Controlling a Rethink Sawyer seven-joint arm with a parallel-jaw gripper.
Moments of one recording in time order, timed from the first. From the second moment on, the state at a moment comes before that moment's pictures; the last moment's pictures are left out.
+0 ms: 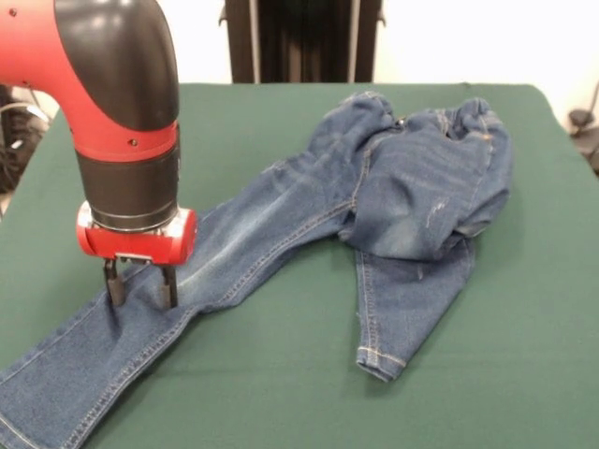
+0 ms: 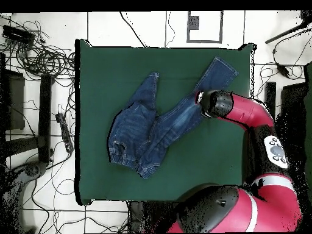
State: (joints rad) arm -0.49 -0.26 0.12 1.16 -0.22 0.54 1.58
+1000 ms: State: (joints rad) arm -0.47 -0.34 0.12 1.24 -0.27 0.44 1.58
